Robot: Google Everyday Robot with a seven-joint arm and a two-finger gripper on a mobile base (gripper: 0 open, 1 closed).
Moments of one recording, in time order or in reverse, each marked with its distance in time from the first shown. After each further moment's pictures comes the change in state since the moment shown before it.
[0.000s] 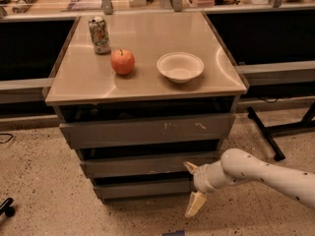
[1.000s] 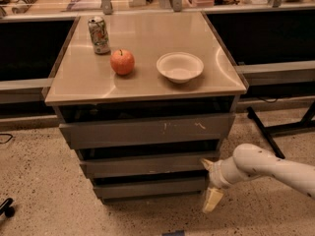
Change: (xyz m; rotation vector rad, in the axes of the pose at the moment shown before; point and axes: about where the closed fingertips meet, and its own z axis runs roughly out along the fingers) arm 0.054 -0.017 -0.036 0.025 0.139 0.027
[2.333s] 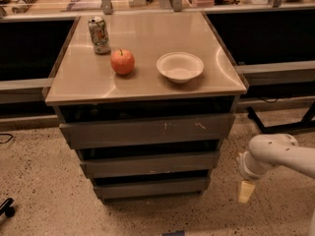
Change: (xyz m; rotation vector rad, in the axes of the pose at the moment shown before) arm 0.125 -0.035 -0.075 0.063 0.411 0.094
